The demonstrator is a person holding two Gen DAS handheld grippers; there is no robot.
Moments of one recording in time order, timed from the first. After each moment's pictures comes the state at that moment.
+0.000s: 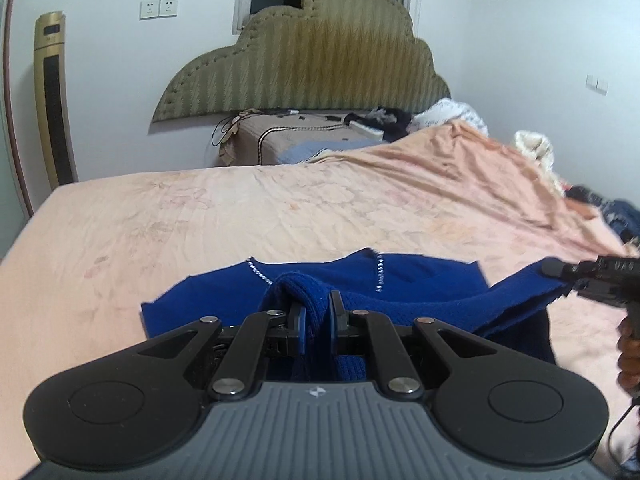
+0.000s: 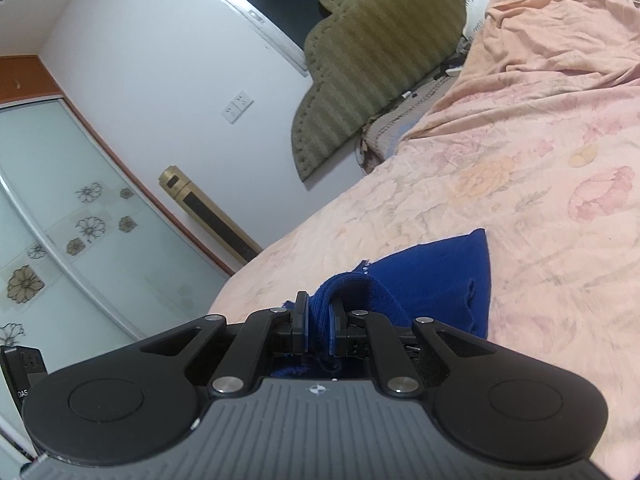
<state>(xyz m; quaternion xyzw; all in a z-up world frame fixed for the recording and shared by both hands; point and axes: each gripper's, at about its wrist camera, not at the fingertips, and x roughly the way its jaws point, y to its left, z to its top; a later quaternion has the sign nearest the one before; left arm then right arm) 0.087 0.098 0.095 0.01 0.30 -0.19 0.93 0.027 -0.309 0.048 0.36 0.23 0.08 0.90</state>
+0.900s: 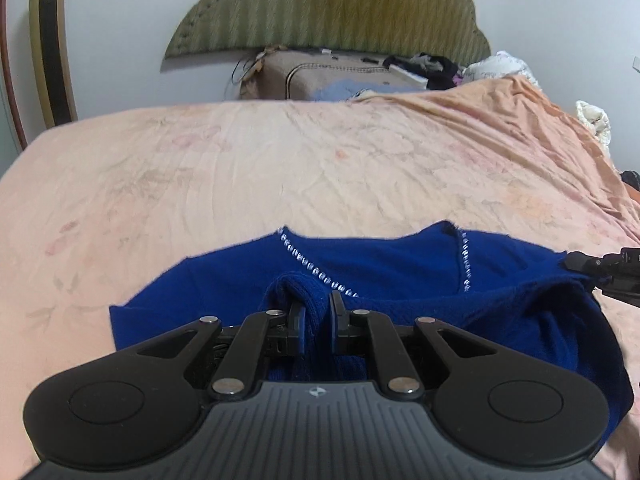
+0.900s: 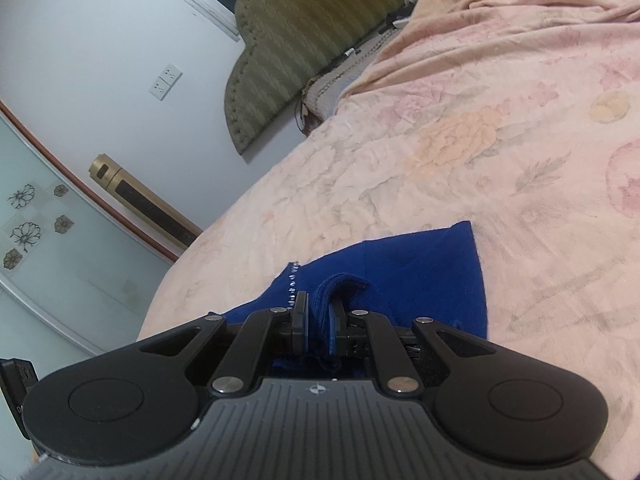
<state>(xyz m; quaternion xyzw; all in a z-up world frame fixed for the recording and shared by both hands) 0.208 0.098 0.014 -0.01 0.39 -0.15 0.91 0.139 -0.325 -0.019 0.38 0.31 0.02 0.87</state>
